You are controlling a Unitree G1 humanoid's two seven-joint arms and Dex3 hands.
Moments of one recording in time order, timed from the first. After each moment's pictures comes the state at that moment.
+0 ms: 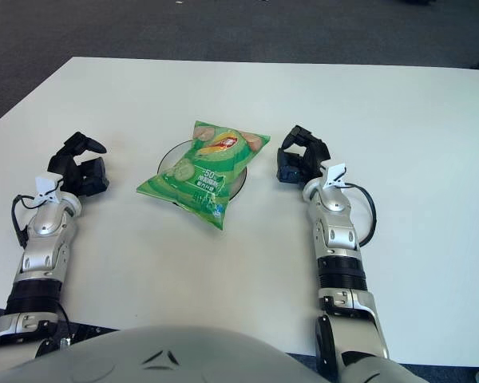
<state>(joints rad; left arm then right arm) -0.08 0.20 0.19 0.18 -0.07 -0.19 -0.01 -0.24 -0.17 -0.13 0.23 0.17 0.01 0.09</state>
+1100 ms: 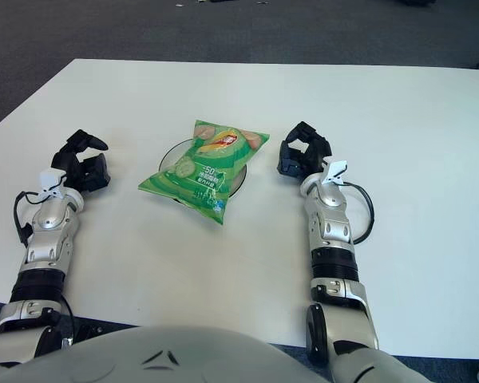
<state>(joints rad) -0.13 0.21 0.18 0.28 -0.06 -0.24 -0.02 -0.30 -0.12 -0.19 0.30 0.18 -0.02 0.05</state>
